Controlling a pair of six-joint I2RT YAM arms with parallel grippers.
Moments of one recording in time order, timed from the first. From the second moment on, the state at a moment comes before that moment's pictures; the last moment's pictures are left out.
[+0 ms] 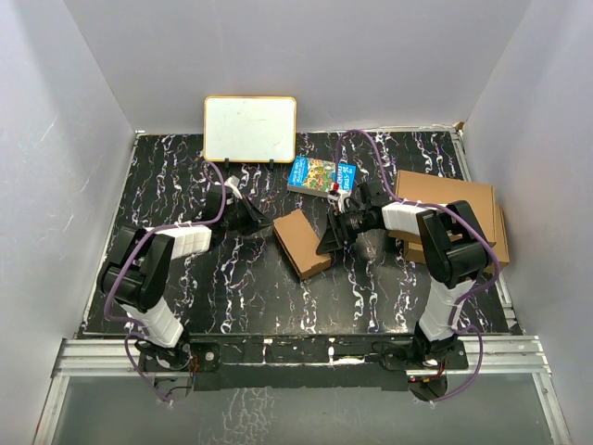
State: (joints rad) left arm -0.35 1.68 0.76 0.29 0.37 -0.86; right arm 0.30 1.85 0.99 -0.20 -0.95 -0.05
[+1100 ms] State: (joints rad) left arm -0.76 1.13 0.38 0.12 0.13 -0.77; right arm 0.27 1.50 0.84 -0.41 -0.77 -0.94
